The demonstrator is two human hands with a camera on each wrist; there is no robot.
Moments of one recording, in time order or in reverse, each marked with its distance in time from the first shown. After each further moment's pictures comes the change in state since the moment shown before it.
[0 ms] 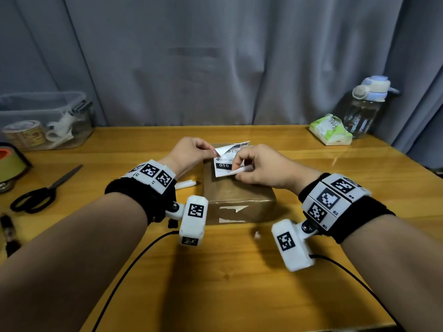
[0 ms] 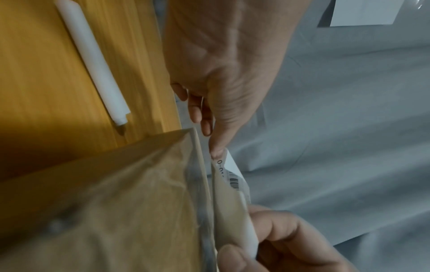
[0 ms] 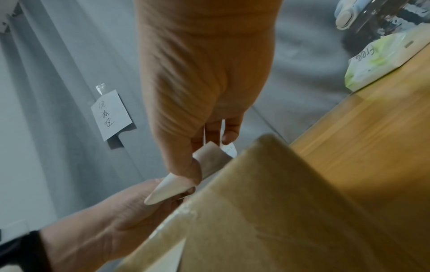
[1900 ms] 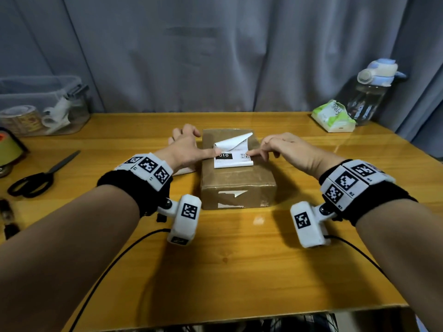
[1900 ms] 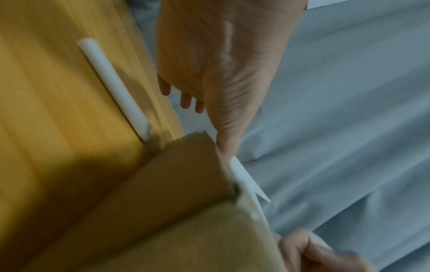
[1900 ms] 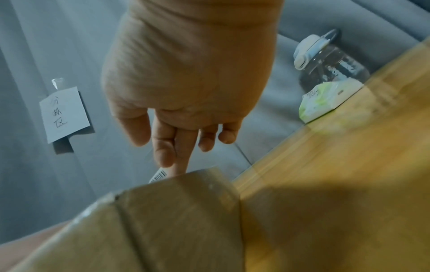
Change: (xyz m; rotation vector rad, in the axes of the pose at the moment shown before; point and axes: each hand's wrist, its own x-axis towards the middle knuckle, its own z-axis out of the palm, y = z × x) left_hand -0.010 -0.014 -0.002 0.511 0.018 -0.141; right_hand -0.021 0.024 -0.018 0.313 0.021 0.140
